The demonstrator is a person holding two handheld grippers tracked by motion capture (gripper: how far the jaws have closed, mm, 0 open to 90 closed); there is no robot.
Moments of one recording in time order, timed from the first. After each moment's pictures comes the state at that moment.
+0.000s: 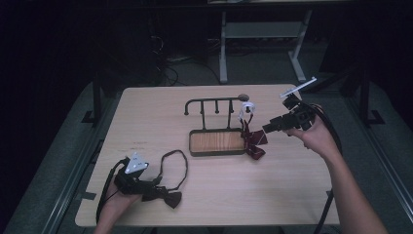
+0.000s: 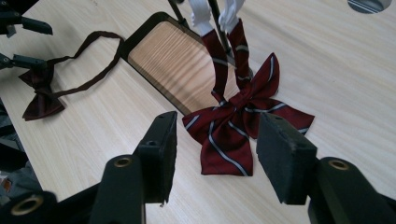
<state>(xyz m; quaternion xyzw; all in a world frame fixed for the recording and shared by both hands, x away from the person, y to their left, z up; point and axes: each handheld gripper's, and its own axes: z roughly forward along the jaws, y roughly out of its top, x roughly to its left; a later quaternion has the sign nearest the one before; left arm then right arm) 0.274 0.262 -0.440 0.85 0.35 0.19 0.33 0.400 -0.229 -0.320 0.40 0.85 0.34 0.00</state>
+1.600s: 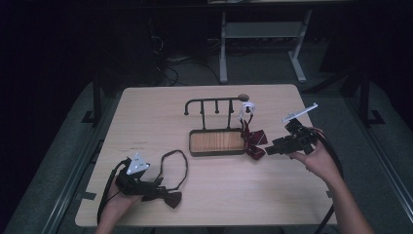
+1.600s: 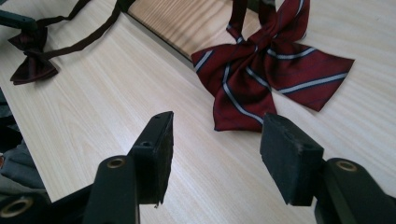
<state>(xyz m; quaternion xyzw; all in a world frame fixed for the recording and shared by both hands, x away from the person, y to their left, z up) 0.272 0.257 -0.439 0.85 0.35 0.19 0.33 0.362 -0.239 -0.372 0.40 0.85 0.33 -0.02</state>
